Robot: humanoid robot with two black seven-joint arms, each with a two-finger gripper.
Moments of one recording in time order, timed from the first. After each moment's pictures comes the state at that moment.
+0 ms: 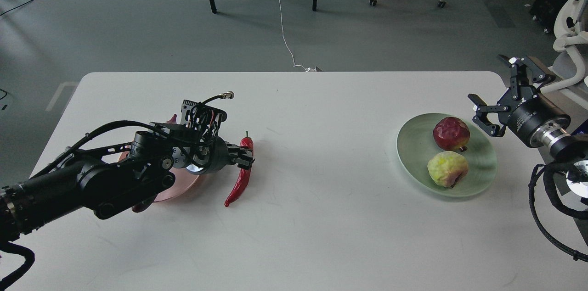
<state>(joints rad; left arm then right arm) -0.82 0.39 -0.29 -1.16 1.65 -0.46 0.14 0.81 -0.89 0.07 1.20 0.32 0.19 0.49</state>
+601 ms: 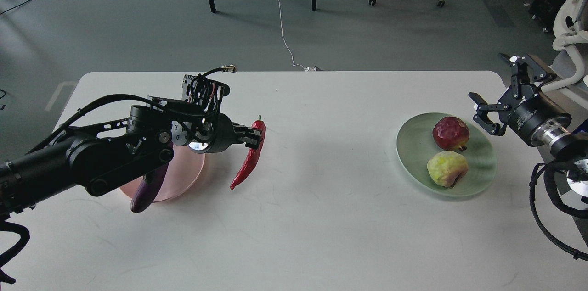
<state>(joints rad) -0.95 0.45 -0.32 -1.26 1.53 -0.49 0.15 0.81 -0.89 0.07 1.19 0.32 0.19 0.49</state>
